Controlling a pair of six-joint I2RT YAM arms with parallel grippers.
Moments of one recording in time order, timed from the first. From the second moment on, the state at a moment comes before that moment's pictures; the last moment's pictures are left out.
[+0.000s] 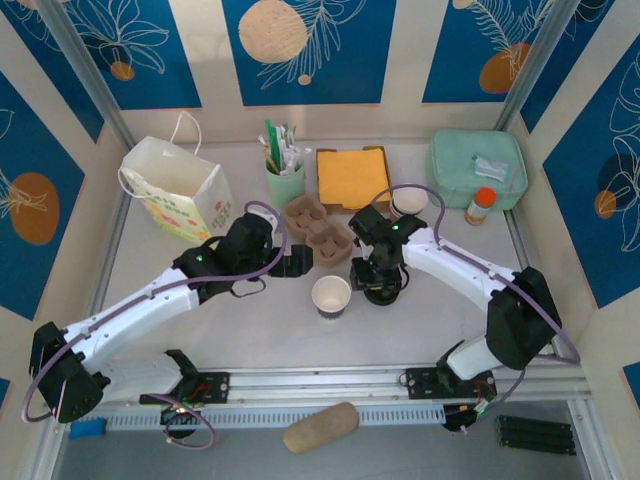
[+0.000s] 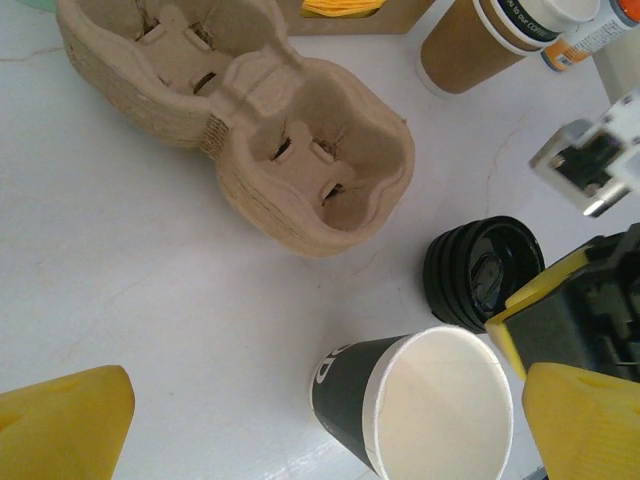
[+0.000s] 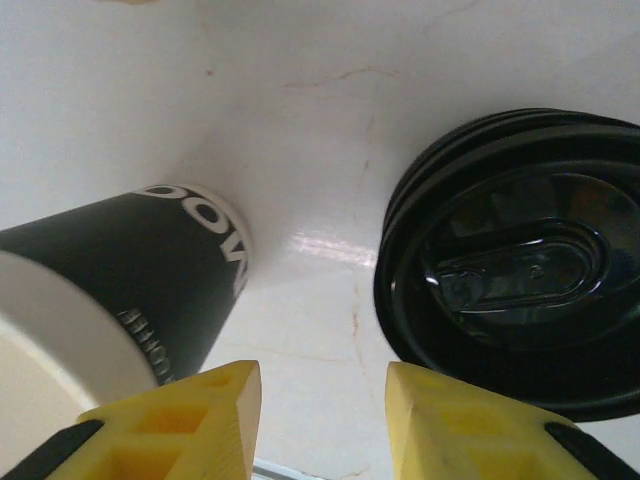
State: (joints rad) left arm -0.80 1.16 0.96 -0.54 0.00 -0.63; right arm 0.66 1.47 1.09 -1.03 -0.13 0.49
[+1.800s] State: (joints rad) left arm -0.81 1.16 0.96 -0.51 -0.01 -0.65; right arm 0.67 1.59 1.07 -0.99 0.03 0.43
